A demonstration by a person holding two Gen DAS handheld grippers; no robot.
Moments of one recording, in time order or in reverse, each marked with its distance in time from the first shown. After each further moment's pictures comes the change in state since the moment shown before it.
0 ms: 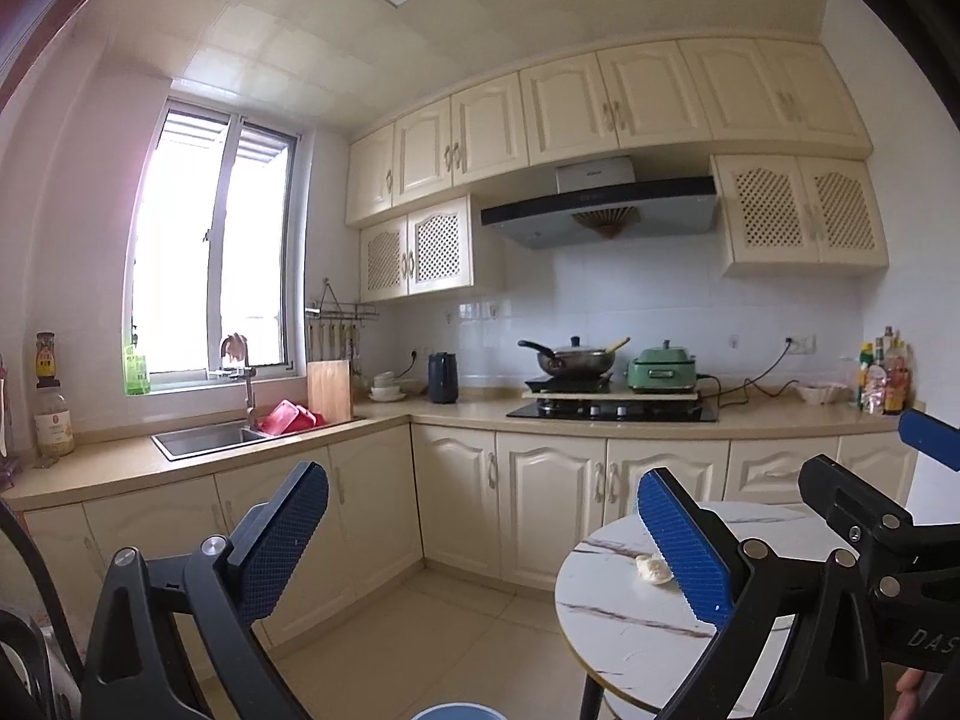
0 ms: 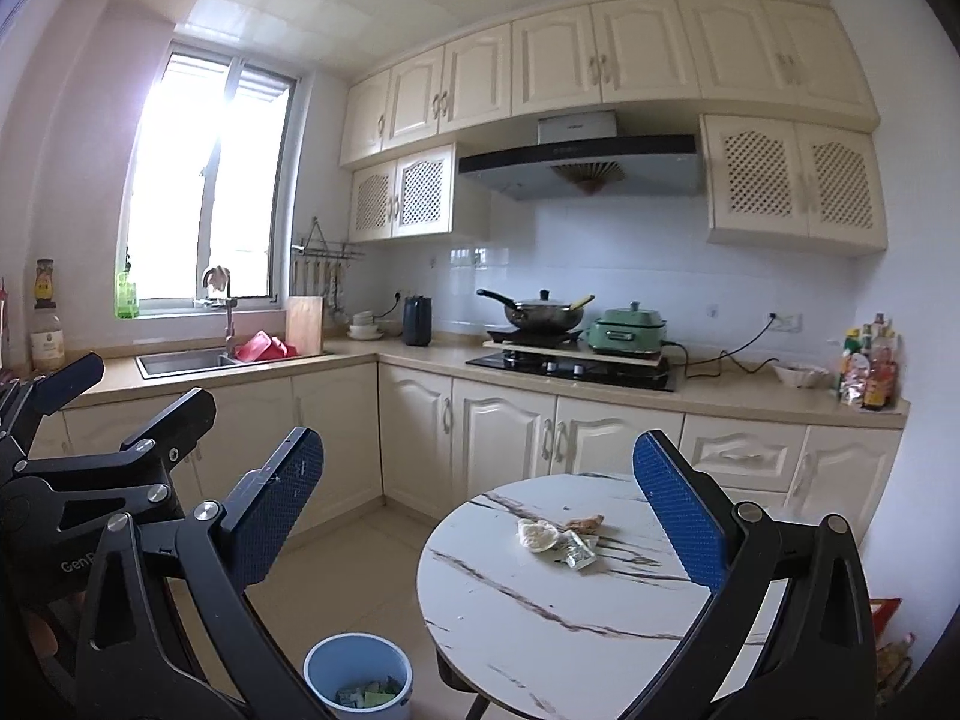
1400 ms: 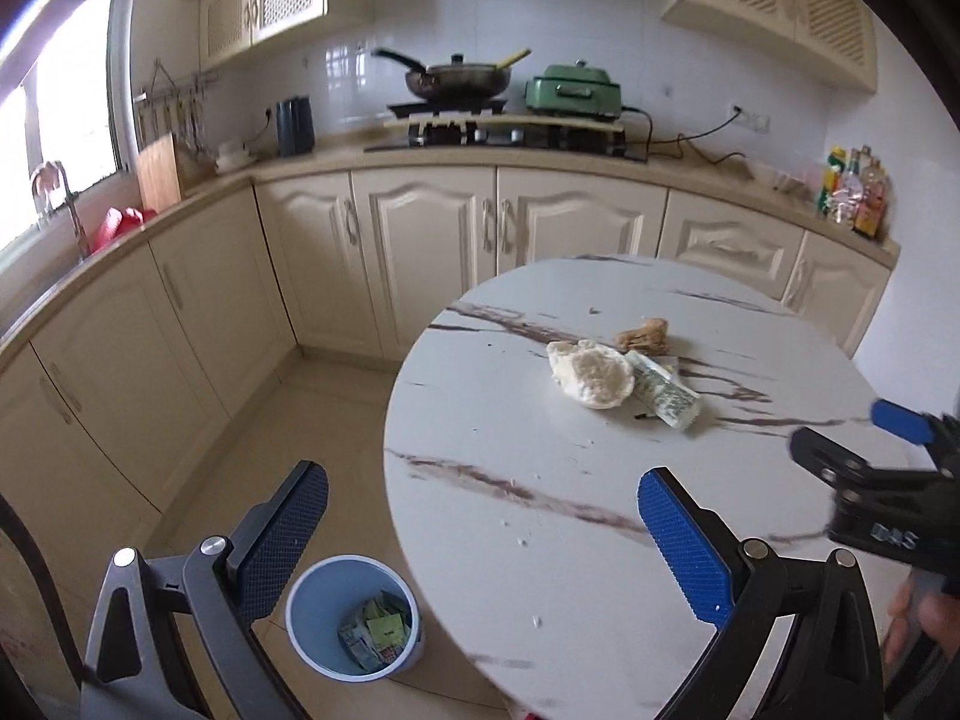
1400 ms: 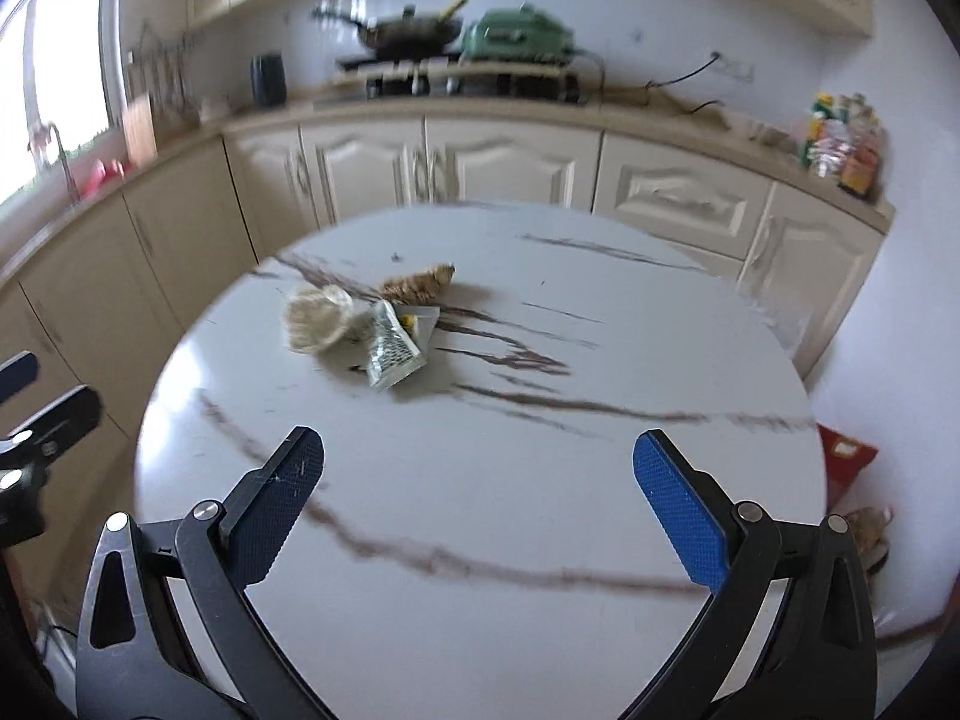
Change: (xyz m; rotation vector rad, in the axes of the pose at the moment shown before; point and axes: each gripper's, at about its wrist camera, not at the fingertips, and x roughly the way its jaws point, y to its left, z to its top) left arm 0.359 -0.066 -0.001 0.075 0.646 -0.264; right arm 0.243 -0.168 -0.156 0.123 0.668 -0.189
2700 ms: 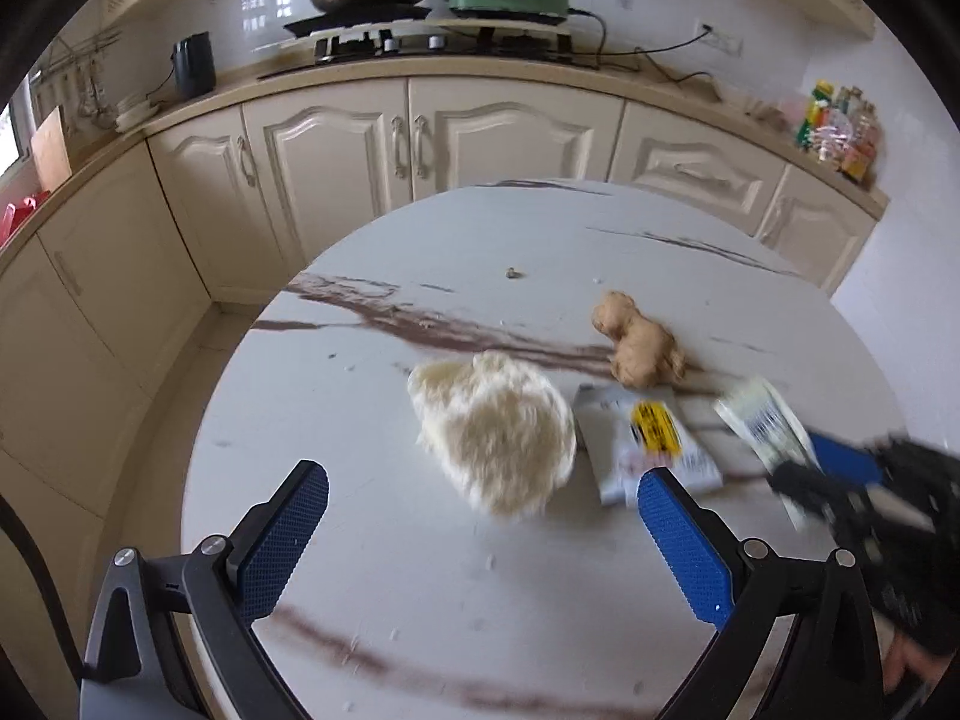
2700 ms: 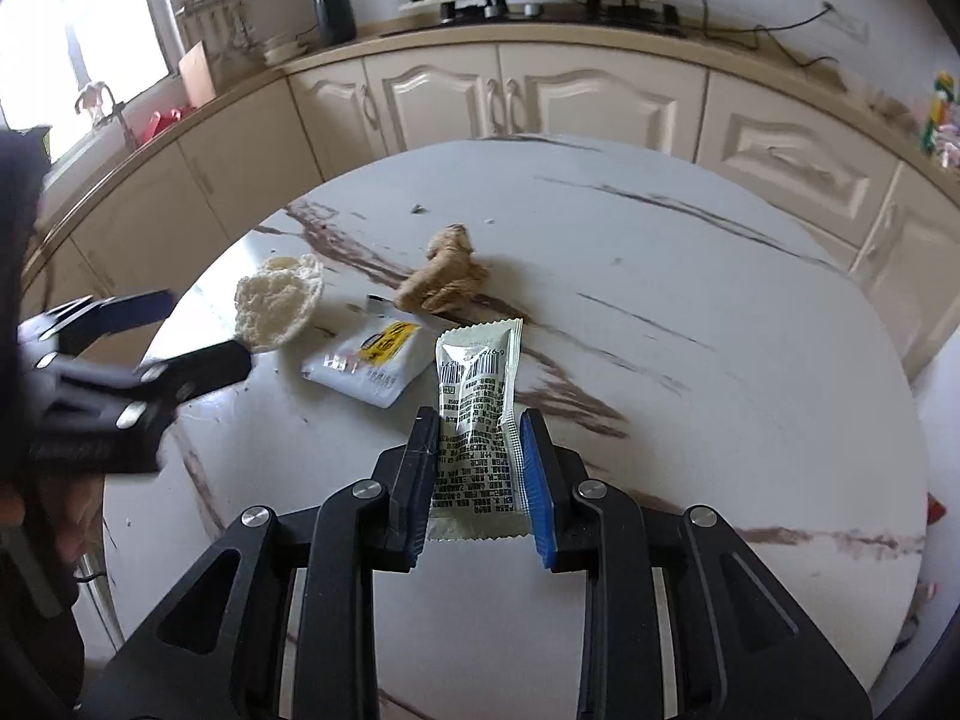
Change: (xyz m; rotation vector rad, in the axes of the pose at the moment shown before) left arm 0.163 -0.045 0.089 0.067 0.215 -0.121; right arm 0.089 -0.041 0.025 -0.068 0.144 0.255
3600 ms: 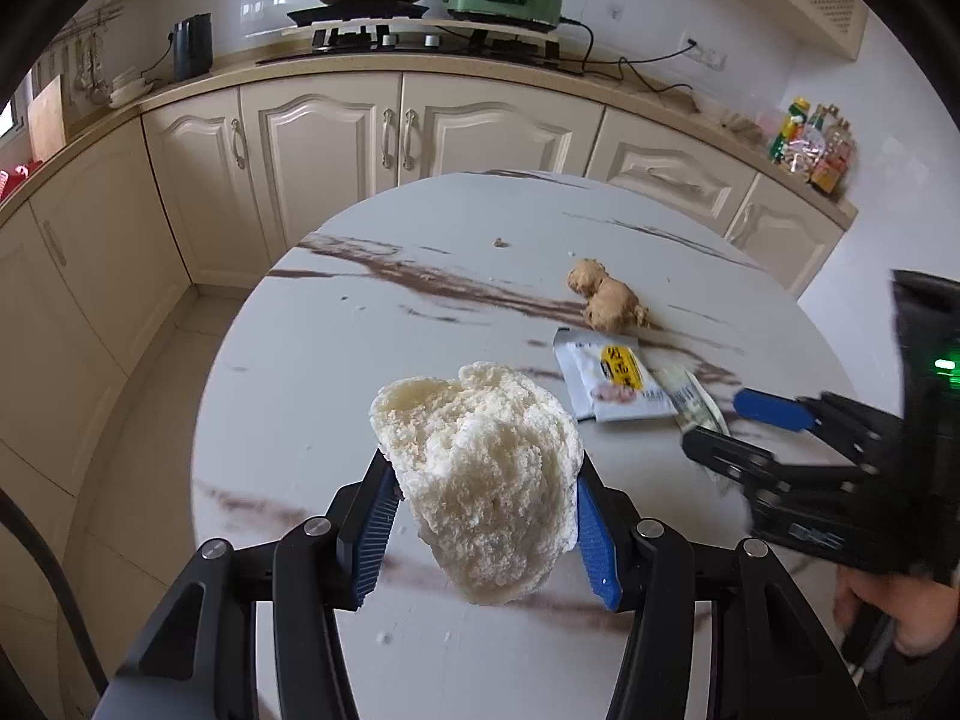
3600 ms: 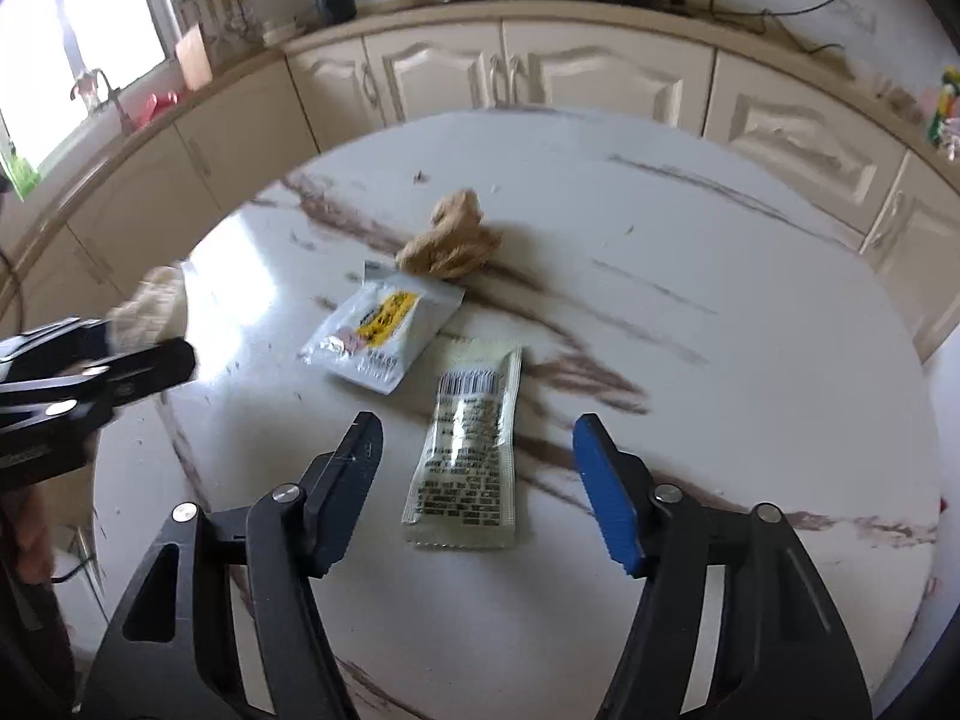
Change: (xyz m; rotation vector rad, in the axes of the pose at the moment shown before) left arm -0.031 0.023 -0.032 -0.024 0.000 -0.104; right arm 0.022 0.011 -0.009 -0.021 0.066 -0.029
